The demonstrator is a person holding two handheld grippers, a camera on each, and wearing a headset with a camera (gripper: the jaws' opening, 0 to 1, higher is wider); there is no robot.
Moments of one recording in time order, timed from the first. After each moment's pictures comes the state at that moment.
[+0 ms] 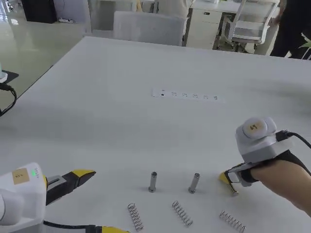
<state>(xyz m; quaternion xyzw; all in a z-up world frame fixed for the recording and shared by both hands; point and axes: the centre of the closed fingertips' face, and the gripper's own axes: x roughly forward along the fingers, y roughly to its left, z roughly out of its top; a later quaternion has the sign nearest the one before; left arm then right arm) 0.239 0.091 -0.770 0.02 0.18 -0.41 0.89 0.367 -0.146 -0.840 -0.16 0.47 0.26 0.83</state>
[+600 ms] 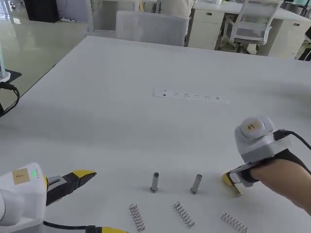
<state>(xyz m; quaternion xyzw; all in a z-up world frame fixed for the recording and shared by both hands) 0.241 0.096 -0.773 0.01 0.18 -0.41 0.89 0.370 -0.149 -0.843 -0.18 0.49 0.25 0.82</state>
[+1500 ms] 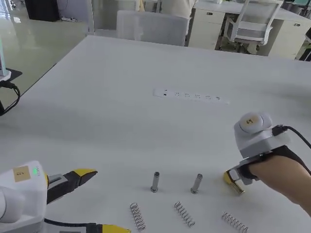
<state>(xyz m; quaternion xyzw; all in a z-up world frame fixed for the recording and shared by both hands) 0.240 0.096 -0.770 0.01 0.18 -0.41 0.89 0.368 -0.149 -0.840 -0.14 0.51 0.22 0.82</state>
